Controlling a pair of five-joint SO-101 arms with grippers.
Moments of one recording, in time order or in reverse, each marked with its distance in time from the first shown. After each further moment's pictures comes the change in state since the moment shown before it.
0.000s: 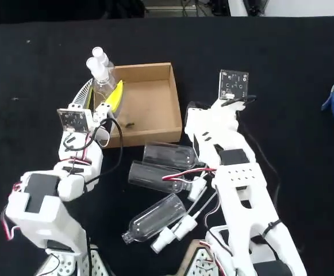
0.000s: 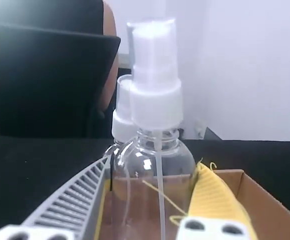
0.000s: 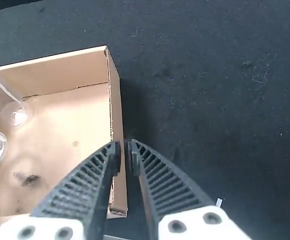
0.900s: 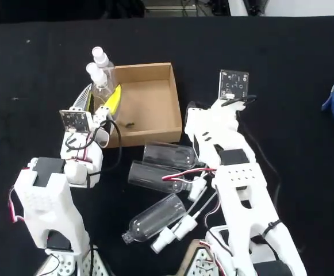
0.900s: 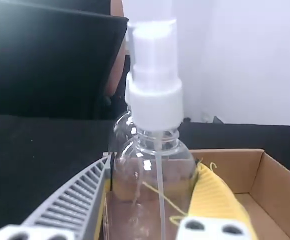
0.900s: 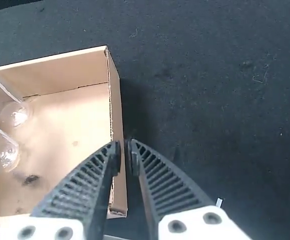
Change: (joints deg) left arm -1.3 12.2 -5.3 -4.7 0.0; right arm 0.0 0.0 0.0 0.0 0.0
